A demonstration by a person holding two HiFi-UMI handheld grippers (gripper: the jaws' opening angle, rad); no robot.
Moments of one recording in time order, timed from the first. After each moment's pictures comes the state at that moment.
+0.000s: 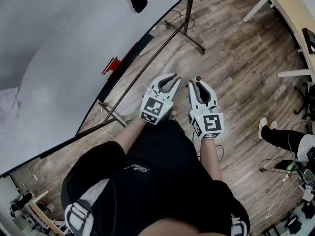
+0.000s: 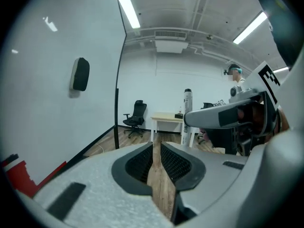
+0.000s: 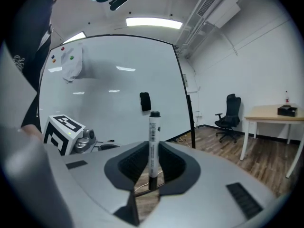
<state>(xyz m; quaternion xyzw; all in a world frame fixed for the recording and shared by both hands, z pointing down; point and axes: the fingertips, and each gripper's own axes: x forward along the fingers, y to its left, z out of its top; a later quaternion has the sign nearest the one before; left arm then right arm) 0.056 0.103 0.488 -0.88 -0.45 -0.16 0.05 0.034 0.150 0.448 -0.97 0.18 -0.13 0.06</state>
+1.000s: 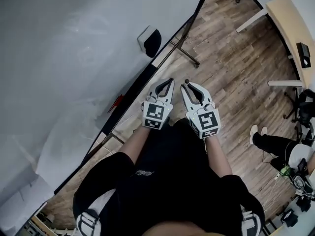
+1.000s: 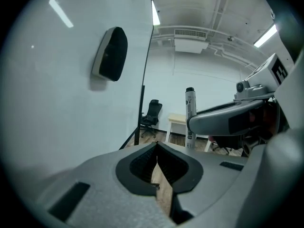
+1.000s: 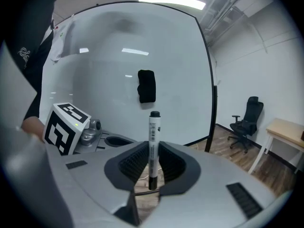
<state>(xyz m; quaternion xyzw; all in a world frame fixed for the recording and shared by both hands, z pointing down) 0.235 0.061 0.499 -0.91 -0.38 -0.18 0.01 0.211 0.093 0.458 -0.95 0.25 -0.19 -0.02</state>
